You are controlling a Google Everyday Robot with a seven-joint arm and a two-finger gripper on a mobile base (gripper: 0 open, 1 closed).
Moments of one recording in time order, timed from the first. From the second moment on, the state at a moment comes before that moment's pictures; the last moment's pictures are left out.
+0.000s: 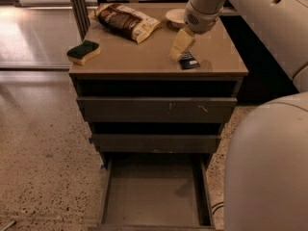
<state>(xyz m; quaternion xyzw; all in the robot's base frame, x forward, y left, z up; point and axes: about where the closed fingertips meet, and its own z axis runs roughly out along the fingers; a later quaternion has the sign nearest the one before) 0.710 -0.128 0.895 -0.40 0.90 -0.02 0.17</state>
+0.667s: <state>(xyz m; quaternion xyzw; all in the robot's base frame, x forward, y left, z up) 0.722 -0.125 0.886 -0.40 0.90 -0.01 0.17</state>
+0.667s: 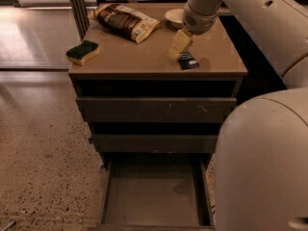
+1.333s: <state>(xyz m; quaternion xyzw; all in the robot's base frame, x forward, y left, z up) 0.750 -0.113 0.873 -0.39 0.91 0.01 0.17</state>
